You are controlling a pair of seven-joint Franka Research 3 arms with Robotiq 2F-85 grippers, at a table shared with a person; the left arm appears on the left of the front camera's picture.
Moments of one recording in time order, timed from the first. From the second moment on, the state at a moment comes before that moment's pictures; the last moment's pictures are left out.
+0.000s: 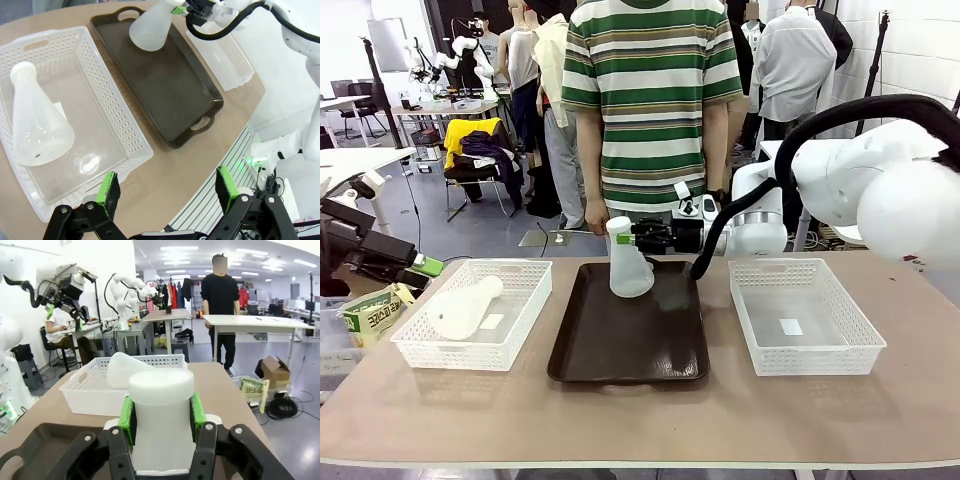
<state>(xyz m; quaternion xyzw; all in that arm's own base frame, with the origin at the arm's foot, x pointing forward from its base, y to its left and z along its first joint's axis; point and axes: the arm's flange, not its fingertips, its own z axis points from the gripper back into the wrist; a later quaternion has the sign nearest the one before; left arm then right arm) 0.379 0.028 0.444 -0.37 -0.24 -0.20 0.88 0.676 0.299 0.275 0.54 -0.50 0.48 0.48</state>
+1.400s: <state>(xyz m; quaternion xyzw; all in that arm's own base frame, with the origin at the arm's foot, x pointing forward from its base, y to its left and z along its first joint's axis) 0.379 0.028 0.444 -0.37 -0.24 -0.20 0.88 0.688 0.285 0.276 0.51 -0.46 0.49 0.53</state>
